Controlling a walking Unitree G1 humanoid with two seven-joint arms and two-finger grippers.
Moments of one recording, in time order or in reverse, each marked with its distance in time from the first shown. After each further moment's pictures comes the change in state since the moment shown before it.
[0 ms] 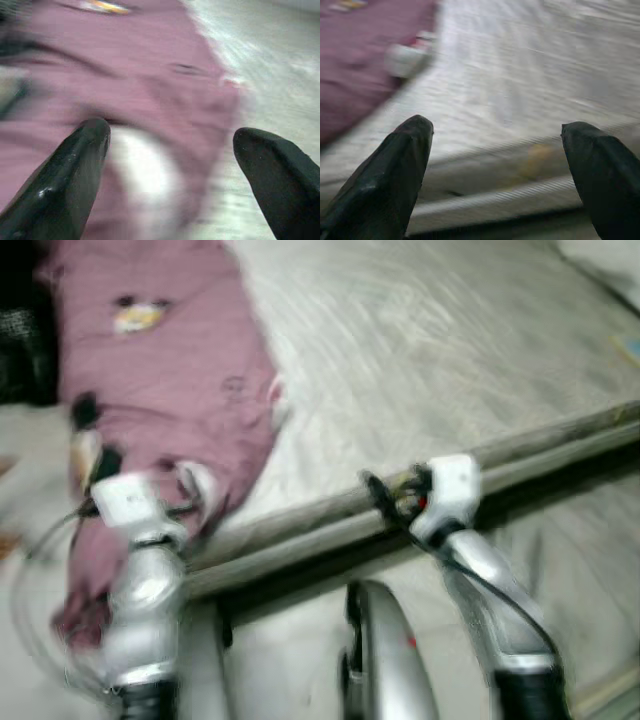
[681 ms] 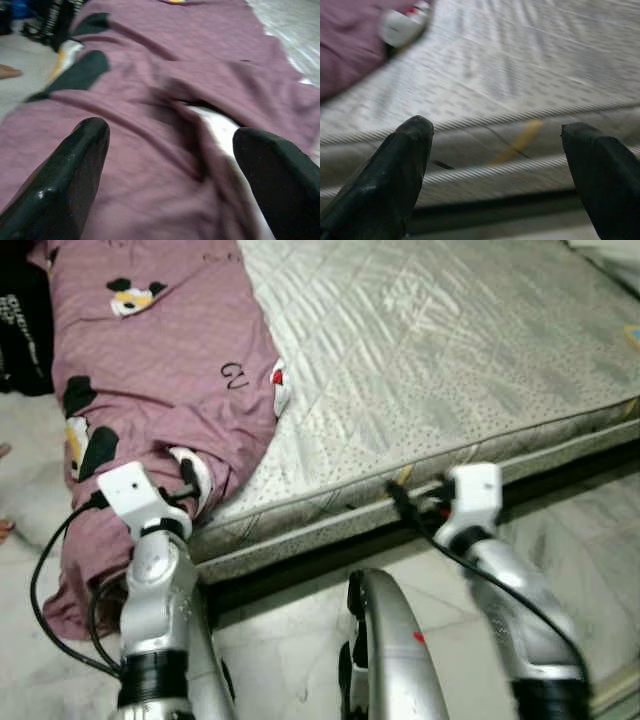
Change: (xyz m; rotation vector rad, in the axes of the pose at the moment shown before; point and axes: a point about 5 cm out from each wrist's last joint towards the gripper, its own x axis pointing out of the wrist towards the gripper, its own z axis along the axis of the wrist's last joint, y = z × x) left arm 0.023 0.031 0.002 -0.033 -0.020 0.194; right arm -0.014 -0.024 0.002 -0.058 0.028 -0.046
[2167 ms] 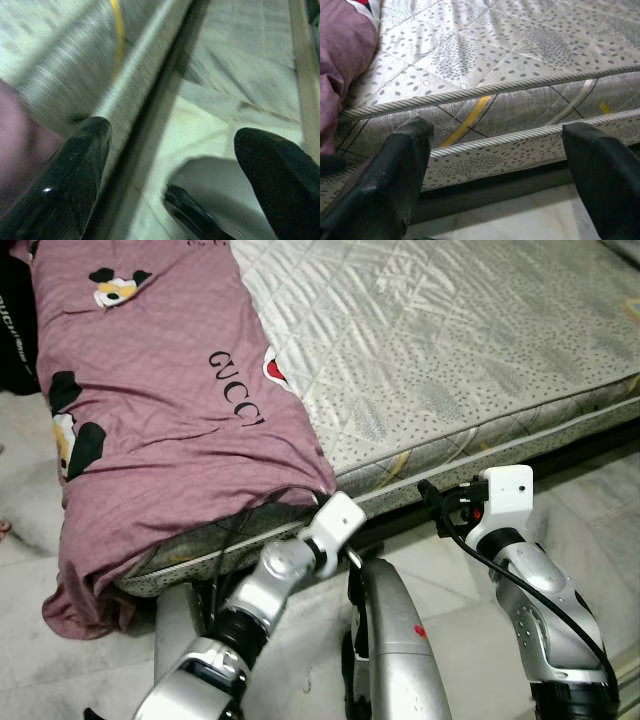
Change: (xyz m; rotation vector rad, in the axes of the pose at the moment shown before) left arm -0.052 -0.156 -0.081 0.549 0.256 -1.177; right arm -0.003 -0.016 0.003 -0.029 -0.007 -0.085
